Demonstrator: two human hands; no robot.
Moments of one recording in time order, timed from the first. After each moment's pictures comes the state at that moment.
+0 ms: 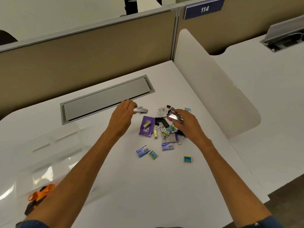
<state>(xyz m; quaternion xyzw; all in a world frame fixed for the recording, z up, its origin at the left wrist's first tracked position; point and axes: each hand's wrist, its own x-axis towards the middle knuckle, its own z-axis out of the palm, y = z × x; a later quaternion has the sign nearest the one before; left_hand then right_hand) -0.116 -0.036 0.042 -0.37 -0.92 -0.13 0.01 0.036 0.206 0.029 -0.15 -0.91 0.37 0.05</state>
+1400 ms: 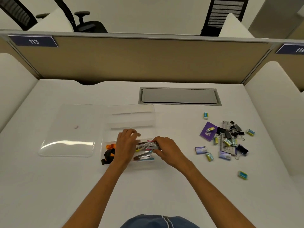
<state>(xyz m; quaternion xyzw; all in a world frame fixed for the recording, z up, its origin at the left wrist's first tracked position) 0.015 -0.336 0.028 -0.13 -0.97 -0.17 0.10 0.034 -0.134 0.049 0.16 -0.95 0.25 -0.11</state>
